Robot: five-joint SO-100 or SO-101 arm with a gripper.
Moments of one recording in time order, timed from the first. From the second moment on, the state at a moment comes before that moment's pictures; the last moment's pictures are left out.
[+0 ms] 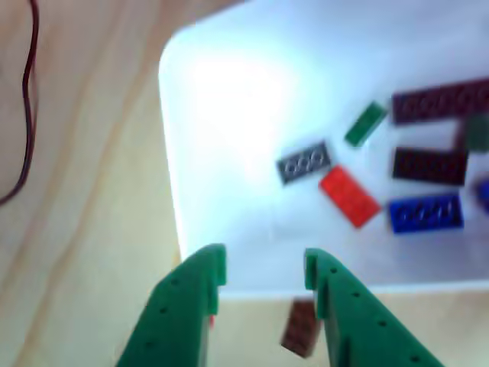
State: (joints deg) arm 18.1 99.9 93.3 56.6 -37.8
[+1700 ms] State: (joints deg) arm 1.6 77.0 102.7 45.8 -96.5
